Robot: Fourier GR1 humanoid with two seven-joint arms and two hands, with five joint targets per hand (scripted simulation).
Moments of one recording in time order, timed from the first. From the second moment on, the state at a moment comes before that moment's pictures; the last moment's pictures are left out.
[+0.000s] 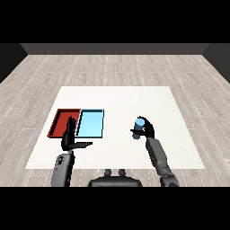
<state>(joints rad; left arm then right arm) 0.03 0.03 0.04 -1.59 0.01 0.01 -0.38 -0.41 -0.05 -0.14 -0.79 -0.15 0.00 -0.38</state>
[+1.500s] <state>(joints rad) -0.03 0.01 -0.09 -1.55 0.00 0.02 -0.34 -0.35 0.00 0.04 -1.22 -0.05 -0.13 -0.28</state>
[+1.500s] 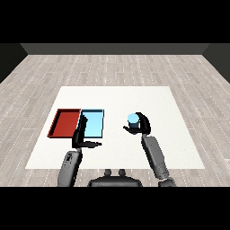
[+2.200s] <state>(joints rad) -0.13 0.00 -0.22 -1.49 0.07 0.11 -0.30 -0.39 -0.01 0.11 -1.26 -0.05 -0.17 -0.26</state>
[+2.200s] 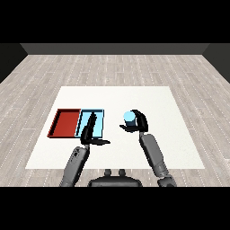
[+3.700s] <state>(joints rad) -0.38 0.00 -0.45 -1.15 0.28 0.29 -0.37 -0.46 0.00 0.31 -1.27 -0.17 -0.27 -0.25</state>
